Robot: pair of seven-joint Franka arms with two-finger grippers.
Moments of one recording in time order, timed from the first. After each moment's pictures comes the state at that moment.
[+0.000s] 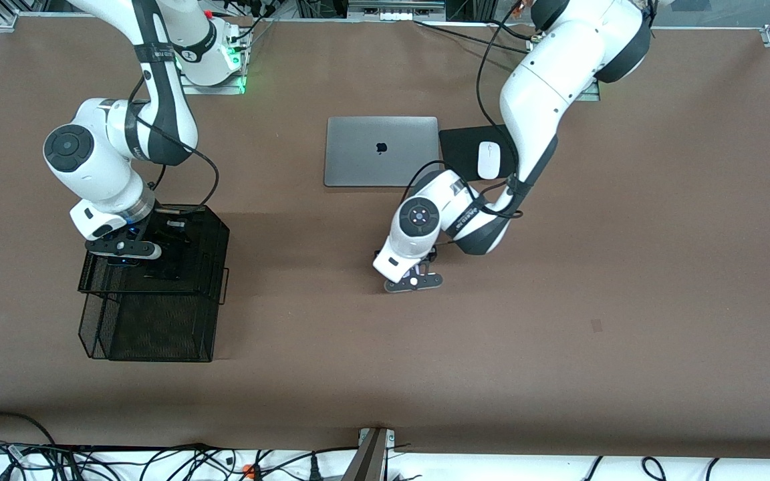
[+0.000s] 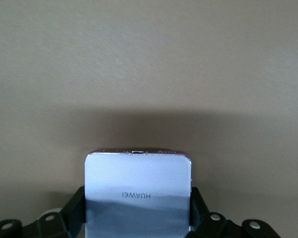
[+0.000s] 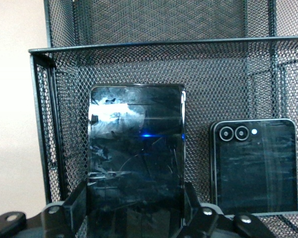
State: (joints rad) left arm -0.47 1.02 -0.30 -1.20 0.21 2.20 -0.91; right arm 0.98 0.32 -0.88 -2.12 0.26 2.41 0.02
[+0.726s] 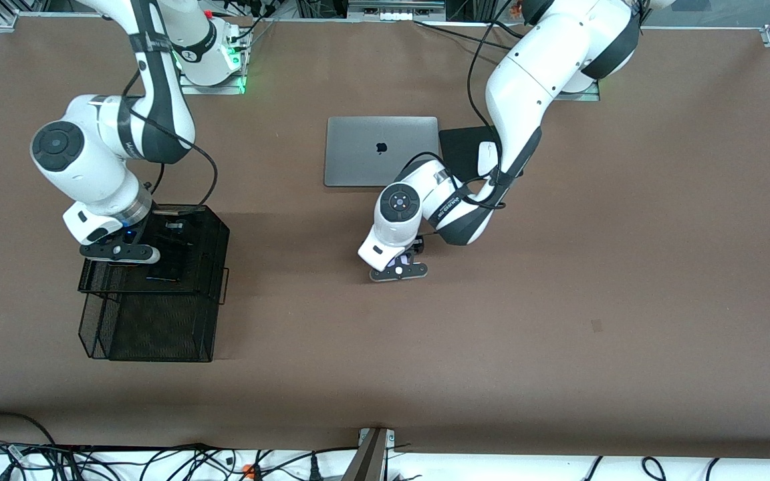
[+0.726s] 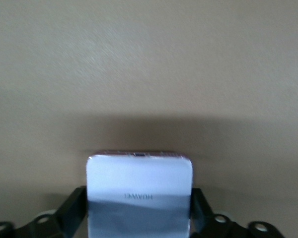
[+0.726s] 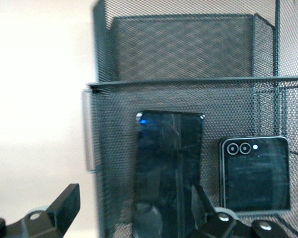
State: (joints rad) left arm -0.52 1.02 -0.27 -1.19 0.21 2.20 -0.94; right arm 0.98 0.32 -0.88 -1.94 0.26 2.21 0.03
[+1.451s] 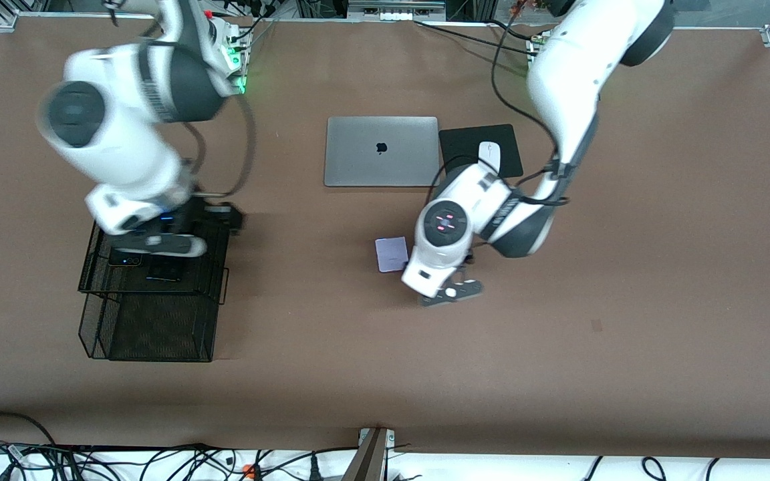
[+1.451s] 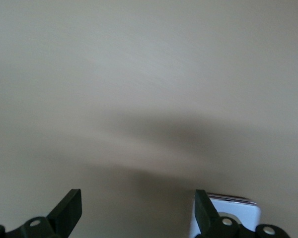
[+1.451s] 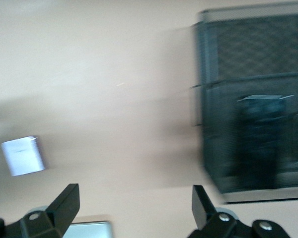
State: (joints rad) left arm -0.37 0.87 -0.25 -1.13 0.21 1.86 -0.90; right arm 0.99 0.40 -0.68 -1.54 0.26 1.88 0.37
